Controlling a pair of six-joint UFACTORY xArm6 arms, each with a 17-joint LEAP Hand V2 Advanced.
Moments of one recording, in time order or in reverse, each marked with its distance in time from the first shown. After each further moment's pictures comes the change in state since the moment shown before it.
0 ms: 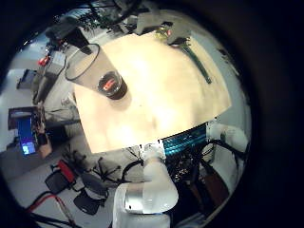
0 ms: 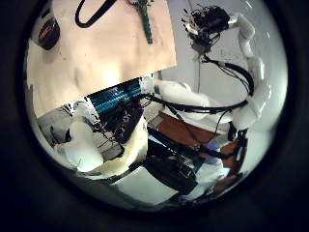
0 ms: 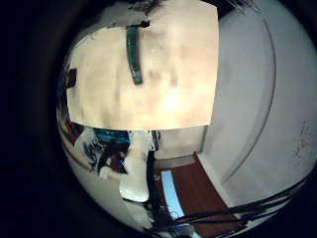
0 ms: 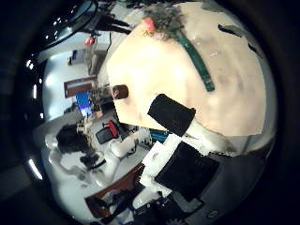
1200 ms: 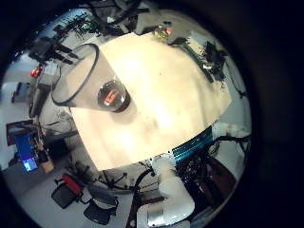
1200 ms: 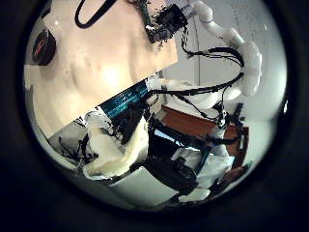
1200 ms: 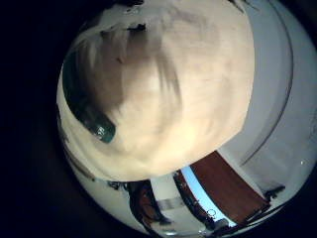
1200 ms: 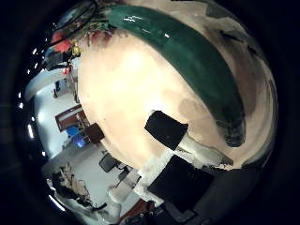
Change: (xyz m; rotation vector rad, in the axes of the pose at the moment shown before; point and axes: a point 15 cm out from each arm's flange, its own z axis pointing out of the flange) left arm -0.059 -0.046 0.009 -0.049 0.030 0.052; right arm -0.007 -0.082 0.200 -0.116 0.056 0.206
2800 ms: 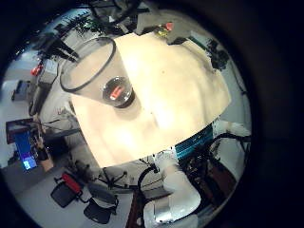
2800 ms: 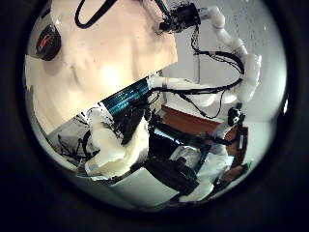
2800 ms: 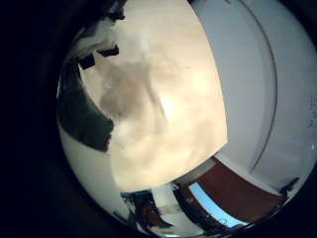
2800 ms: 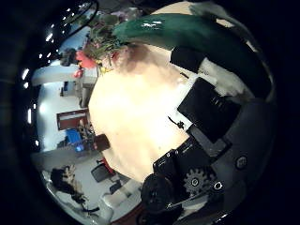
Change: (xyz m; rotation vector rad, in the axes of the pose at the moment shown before) left arm -0.015 0.020 -0.014 0.010 -0.001 -0.021; right arm 0.006 -0.010 -0.139 0.374 -0.154 -0.056
